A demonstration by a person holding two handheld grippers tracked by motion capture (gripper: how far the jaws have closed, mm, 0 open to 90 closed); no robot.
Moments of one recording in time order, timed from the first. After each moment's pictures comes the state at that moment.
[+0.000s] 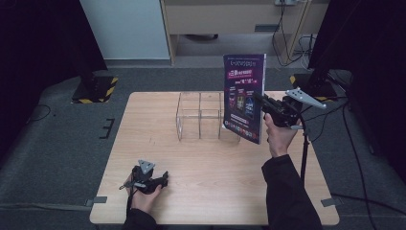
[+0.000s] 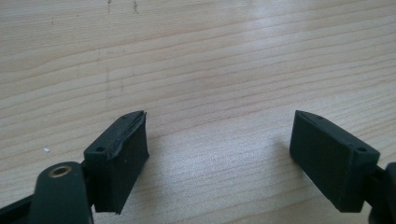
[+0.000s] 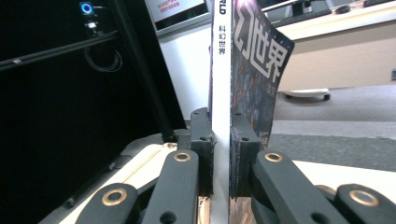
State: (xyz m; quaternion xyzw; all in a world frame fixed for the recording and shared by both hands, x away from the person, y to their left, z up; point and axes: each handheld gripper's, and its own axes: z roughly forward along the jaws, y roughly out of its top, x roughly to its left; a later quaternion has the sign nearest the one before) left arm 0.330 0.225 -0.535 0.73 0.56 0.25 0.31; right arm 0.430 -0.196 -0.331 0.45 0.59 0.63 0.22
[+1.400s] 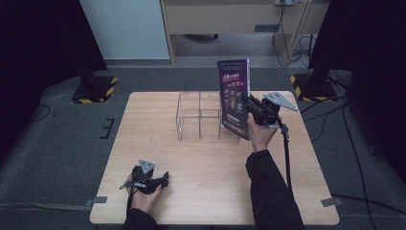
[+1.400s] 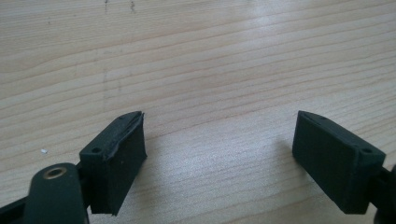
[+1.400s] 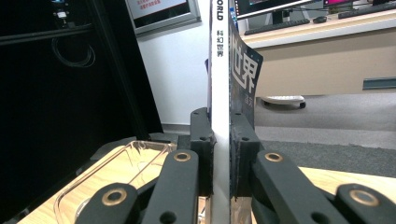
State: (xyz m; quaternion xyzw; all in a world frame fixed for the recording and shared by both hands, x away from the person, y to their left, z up) left arm 0.331 0.225 -0.535 0.73 0.56 0.24 0.31; right arm 0.466 -0.161 -0.379 0.45 0.59 0.61 0.28
